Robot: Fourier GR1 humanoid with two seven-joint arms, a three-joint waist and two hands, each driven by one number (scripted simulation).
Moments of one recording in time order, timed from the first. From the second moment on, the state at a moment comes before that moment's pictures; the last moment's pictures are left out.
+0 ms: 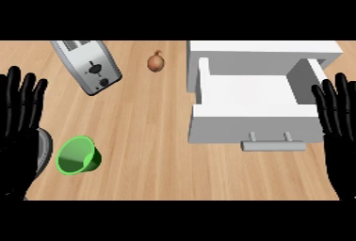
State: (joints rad) left arm -0.04 0.10 0.02 -2.10 -0.01 0.03 0.00; right arm -0.01 -0.09 0.00 -2.10 0.01 0.02 -0.01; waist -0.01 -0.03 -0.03
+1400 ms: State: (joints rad) left arm 0.28 0.14 0.25 -1.81 0.35 -0.34 -0.15; right arm -0.02 -0.13 -0.04 -2.00 0.04 0.09 -0.01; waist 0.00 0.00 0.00
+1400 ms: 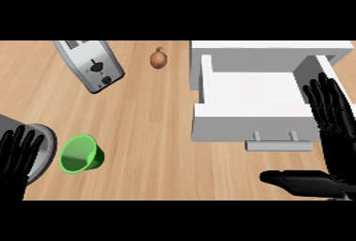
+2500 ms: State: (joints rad) left arm -0.02 0.24 0.36 -0.86 0.08 -0.34 -0.70; right arm -0.06 -0.15 -0.11 -1.98 -0.01 0.15 0.00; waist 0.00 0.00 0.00
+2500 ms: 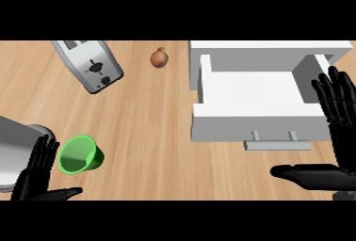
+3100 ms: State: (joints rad) left arm -0.24 0.32 0.37 -0.38 0.02 -0.29 -0.94; right arm -0.08 -0.13 -0.10 -1.95 0.01 0.15 -0.02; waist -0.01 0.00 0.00
